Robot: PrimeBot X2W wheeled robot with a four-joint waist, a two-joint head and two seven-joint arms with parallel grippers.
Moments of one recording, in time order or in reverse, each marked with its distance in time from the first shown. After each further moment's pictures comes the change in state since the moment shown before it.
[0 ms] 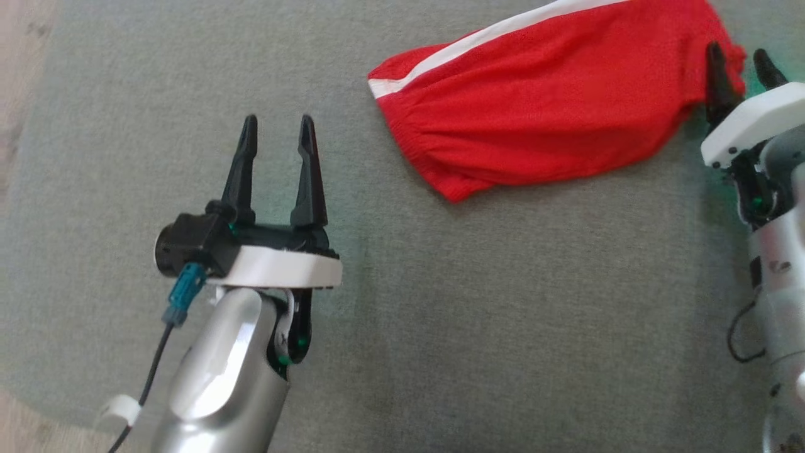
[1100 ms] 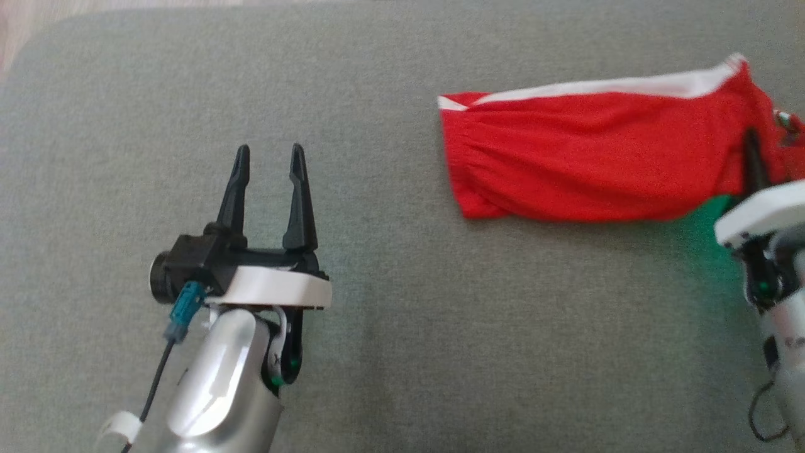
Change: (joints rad) left arm 0.040 -0.002 0.039 0.050 0.038 -0.011 0.000; right arm 0.177 -0.106 0.177 0.057 0.269 0.000 -0.240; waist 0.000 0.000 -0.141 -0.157
